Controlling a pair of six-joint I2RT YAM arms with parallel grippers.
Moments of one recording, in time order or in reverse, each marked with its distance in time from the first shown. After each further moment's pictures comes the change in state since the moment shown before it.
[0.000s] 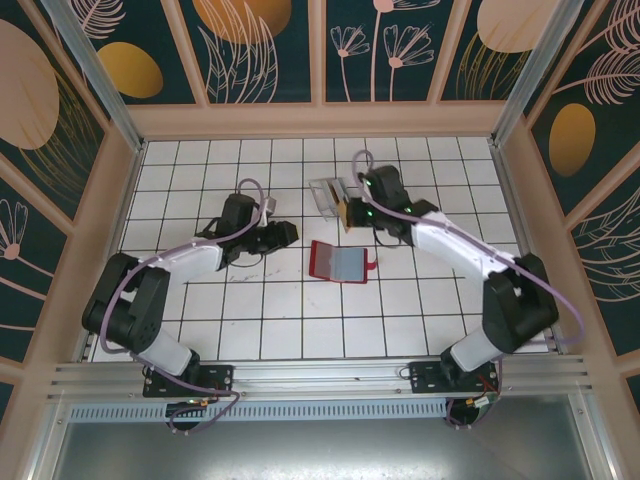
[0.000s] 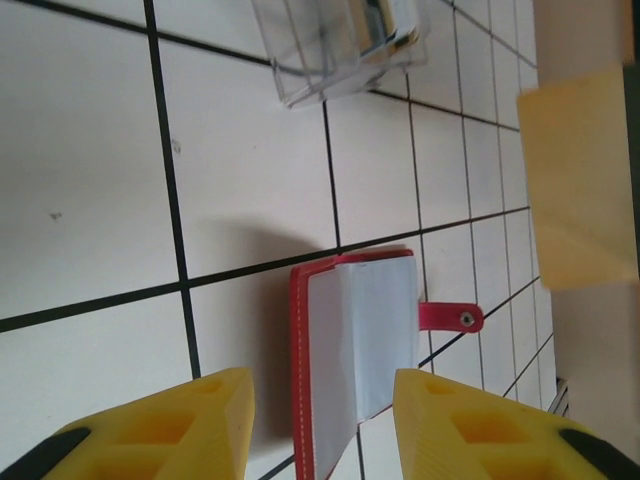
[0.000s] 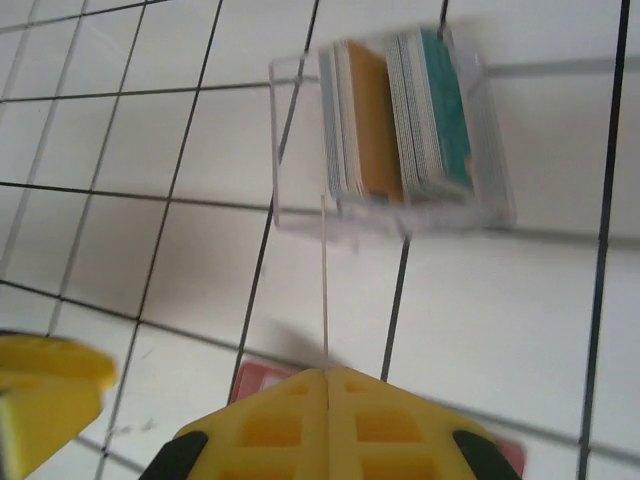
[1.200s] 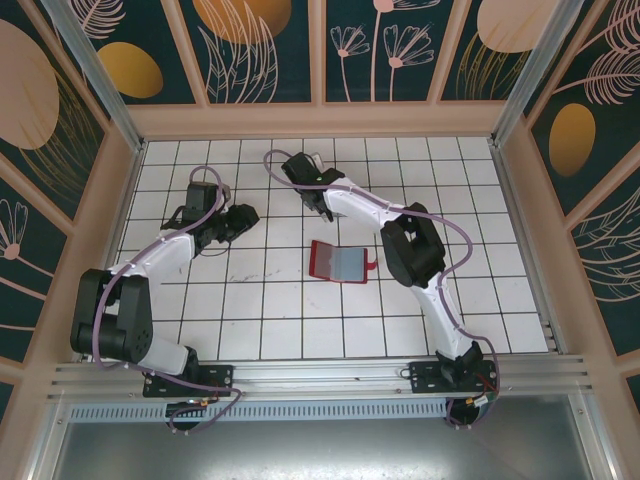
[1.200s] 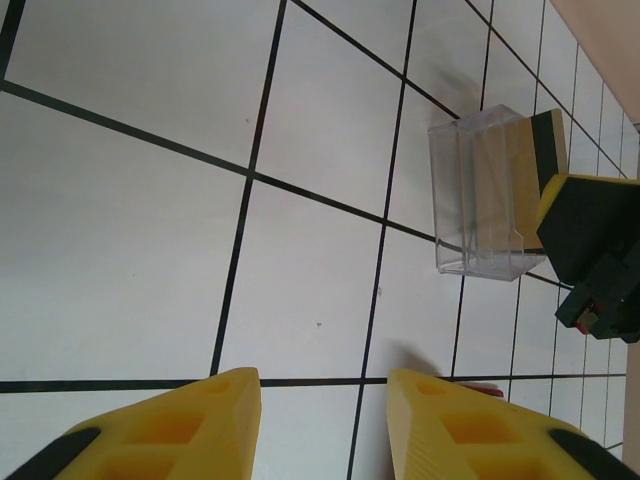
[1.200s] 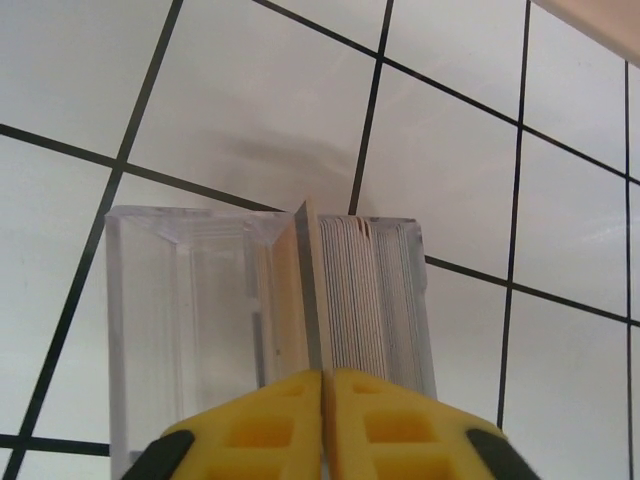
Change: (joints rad) left arm 0.235 -0.102 0.070 -0.240 -0.165 0.013; right arm 0.186 0.810 0.911 -0.386 0.716 -0.302
